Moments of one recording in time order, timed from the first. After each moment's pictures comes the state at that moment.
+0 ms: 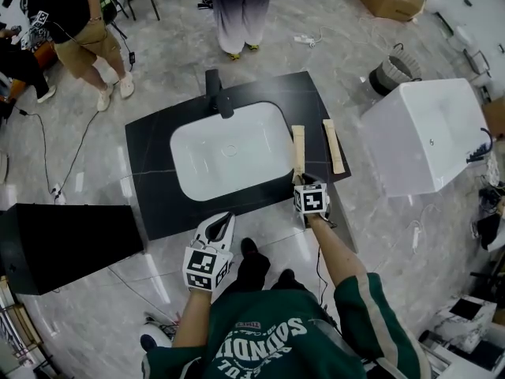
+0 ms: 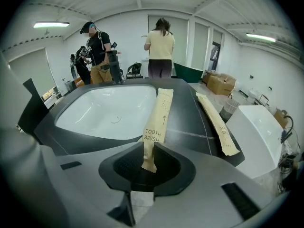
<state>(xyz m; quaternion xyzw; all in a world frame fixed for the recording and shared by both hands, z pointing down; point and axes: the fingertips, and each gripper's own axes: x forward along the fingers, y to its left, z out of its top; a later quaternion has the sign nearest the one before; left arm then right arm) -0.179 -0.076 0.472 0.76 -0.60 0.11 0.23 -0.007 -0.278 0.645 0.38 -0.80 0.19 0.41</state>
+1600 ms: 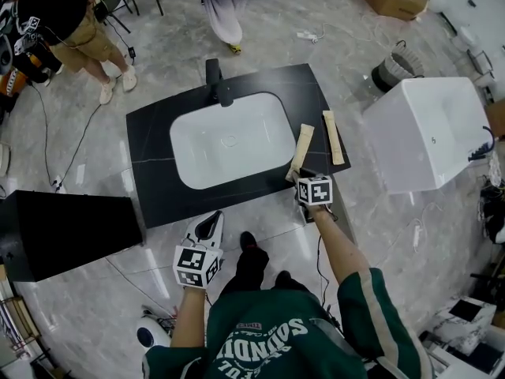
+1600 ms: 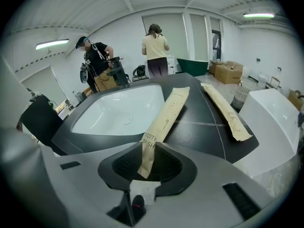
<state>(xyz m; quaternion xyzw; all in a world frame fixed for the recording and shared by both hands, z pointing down) -0.188 -0.038 0.487 0.73 -0.63 0.11 0.25 -0.005 -0.257 0.649 0.34 -0.82 0.26 0.38</state>
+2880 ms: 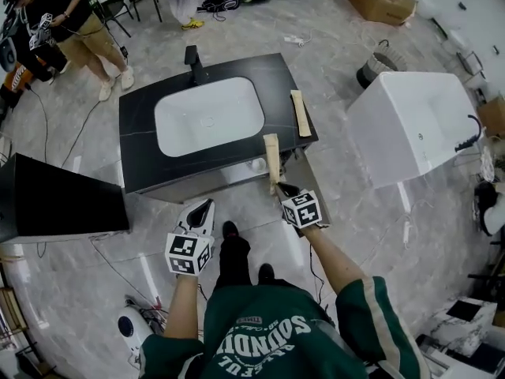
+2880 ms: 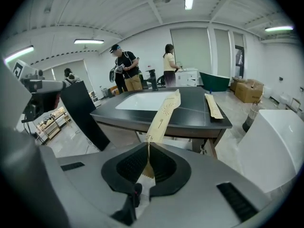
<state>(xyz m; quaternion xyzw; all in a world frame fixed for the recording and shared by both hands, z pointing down) -0.057 0.036 0.460 0.72 -0.65 0.11 0.21 0.098 -0.099 0.591 0.22 -0.90 0.18 0.34</state>
